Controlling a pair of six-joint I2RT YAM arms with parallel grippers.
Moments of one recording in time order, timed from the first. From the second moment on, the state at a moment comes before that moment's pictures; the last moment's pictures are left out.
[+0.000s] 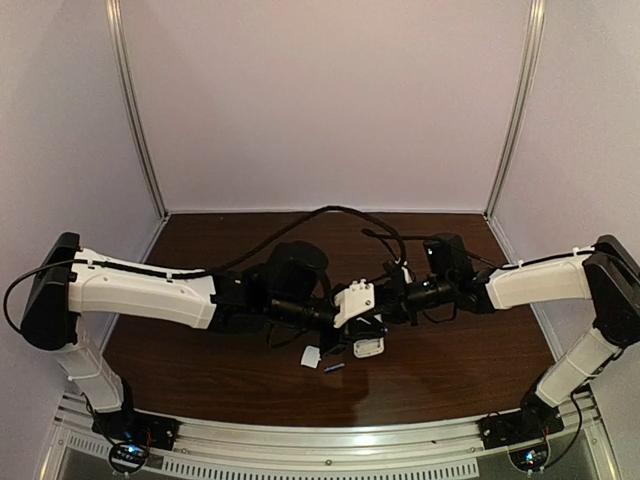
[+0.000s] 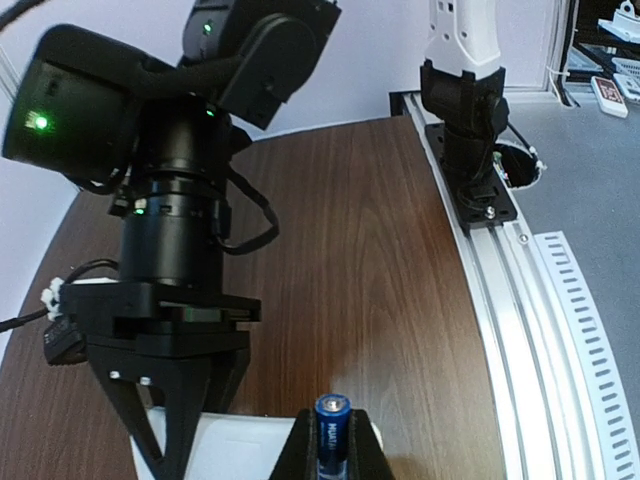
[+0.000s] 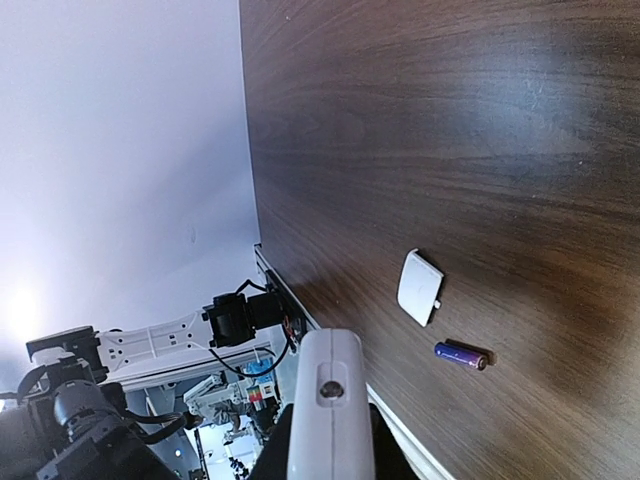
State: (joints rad) left arm -1.19 1.67 1.16 0.05 0.29 0.34; right arm 0.63 1.54 0.75 0.21 -0.77 1.16
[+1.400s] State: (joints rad) left arm -1.20 1.70 1.07 0.11 0.27 0.35; right arm 0.65 1.57 0.69 0.38 -0.79 1.31
